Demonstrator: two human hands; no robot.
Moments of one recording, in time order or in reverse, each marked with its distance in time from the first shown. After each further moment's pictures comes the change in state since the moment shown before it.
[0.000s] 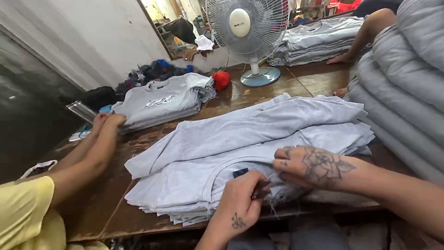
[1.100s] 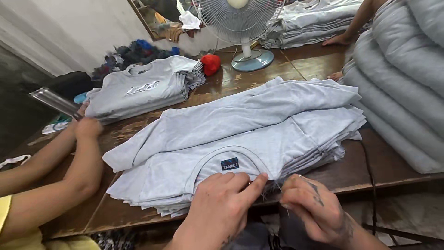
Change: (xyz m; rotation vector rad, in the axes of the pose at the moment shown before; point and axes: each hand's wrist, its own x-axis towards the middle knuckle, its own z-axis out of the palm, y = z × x) left_hand -0.002 0.026 -0.023 0.530 -0.099 0.275; right_hand -0.052 -0.076 0.063 0.292 0.677 0.150
